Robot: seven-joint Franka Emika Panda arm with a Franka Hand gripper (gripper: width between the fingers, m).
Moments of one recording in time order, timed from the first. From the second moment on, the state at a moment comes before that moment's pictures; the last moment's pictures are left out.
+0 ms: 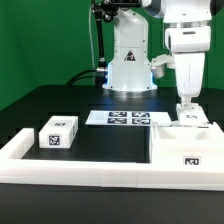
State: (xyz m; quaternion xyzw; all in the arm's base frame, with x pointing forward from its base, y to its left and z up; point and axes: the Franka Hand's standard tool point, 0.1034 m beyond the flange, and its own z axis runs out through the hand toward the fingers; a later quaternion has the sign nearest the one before) arm 0.452 0.115 0.065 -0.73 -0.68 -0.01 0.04
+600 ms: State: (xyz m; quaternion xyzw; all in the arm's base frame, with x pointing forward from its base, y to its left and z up) arm 0.461 0.116 0.066 -0.74 -0.68 -0.01 0.04
